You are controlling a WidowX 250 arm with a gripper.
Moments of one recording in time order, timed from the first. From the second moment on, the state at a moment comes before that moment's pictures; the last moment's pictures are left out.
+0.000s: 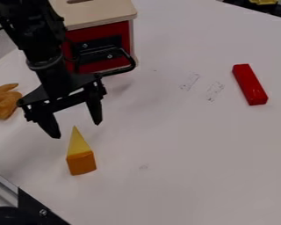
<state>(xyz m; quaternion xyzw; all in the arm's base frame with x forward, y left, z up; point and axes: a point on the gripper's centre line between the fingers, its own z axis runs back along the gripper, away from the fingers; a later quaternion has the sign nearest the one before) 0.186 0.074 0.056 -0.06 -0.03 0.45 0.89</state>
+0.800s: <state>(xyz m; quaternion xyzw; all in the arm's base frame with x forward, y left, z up) 0.204 0.028 0.086 -0.08 -0.08 0.43 0.90</state>
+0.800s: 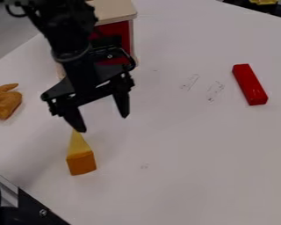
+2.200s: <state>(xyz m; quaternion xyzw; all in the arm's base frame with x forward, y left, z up) 0.377 -0.075 0.049 -0.11 -0.12 0.40 0.90</state>
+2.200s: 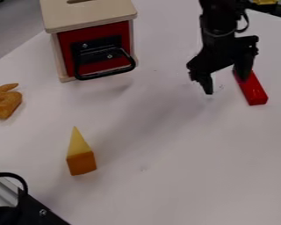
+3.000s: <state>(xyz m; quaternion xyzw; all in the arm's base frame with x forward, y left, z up) 0.440 -0.112 0.017 -0.08 -0.11 0.37 0.92</state>
